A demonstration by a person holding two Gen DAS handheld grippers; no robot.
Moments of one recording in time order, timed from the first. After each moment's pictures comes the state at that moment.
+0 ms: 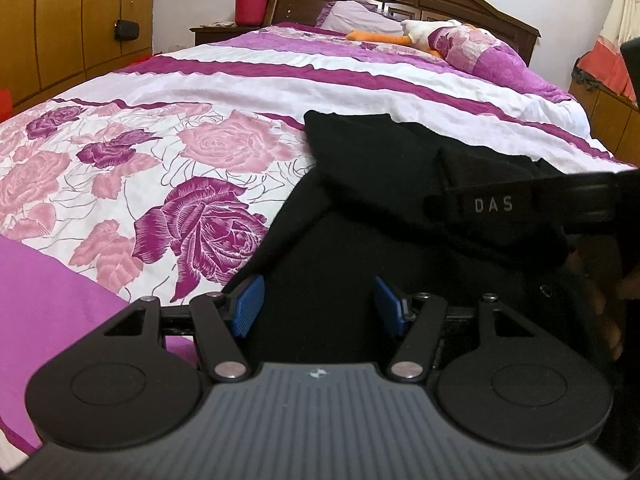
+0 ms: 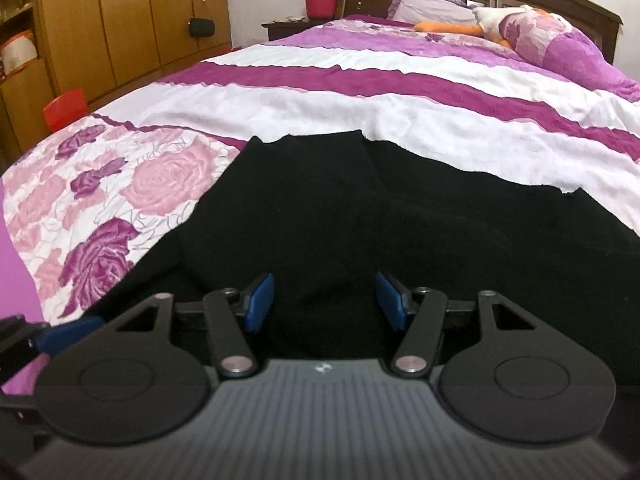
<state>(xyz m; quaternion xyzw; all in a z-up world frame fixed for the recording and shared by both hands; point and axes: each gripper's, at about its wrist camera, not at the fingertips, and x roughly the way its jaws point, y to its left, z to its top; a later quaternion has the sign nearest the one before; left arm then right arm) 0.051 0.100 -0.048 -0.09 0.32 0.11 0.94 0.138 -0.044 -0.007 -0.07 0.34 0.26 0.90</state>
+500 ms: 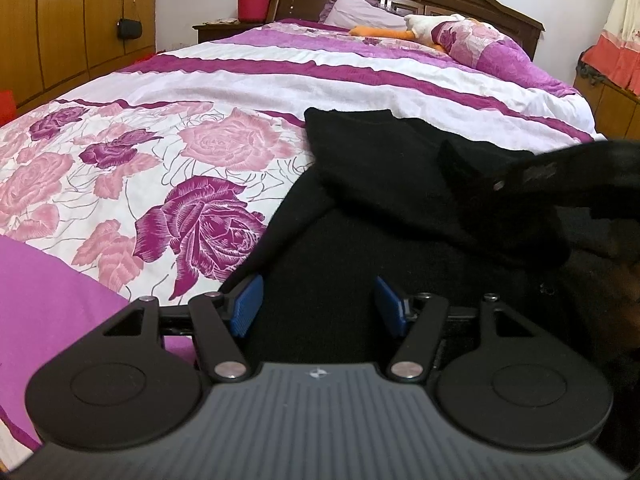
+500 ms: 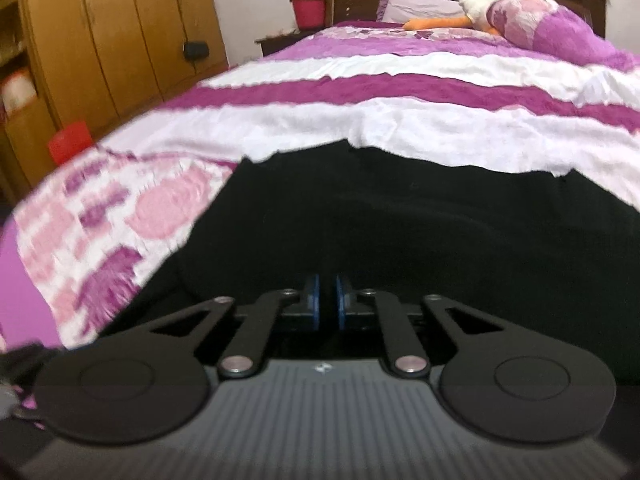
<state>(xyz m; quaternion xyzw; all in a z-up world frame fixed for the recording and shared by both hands) 0.053 0.096 -0.045 -0.09 0.33 0.11 0.93 0.148 -0.071 0.001 0.00 0.34 0.26 0.90</state>
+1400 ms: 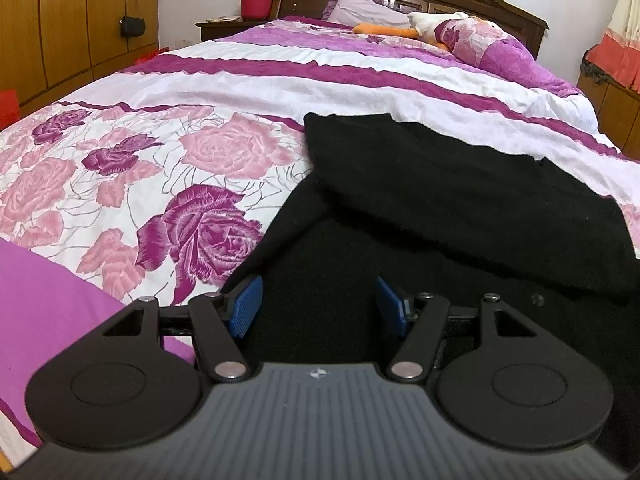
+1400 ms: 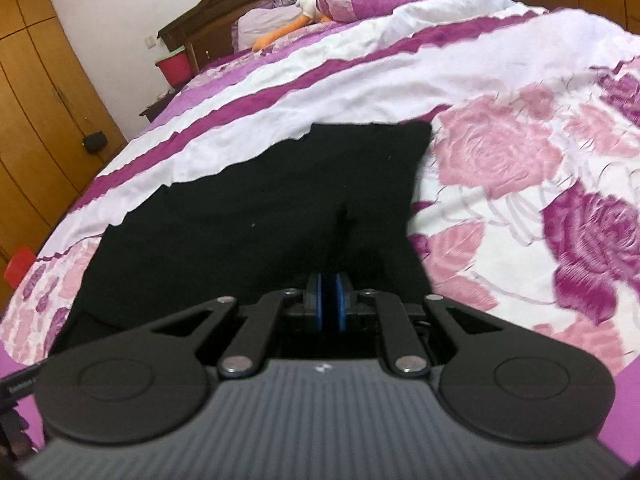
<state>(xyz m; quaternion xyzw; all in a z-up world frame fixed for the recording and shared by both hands) 0.058 0.092 -0.033 -0.09 0.33 0.12 0.93 0.119 -0.264 -0.013 0.15 0.35 0.11 0.92</state>
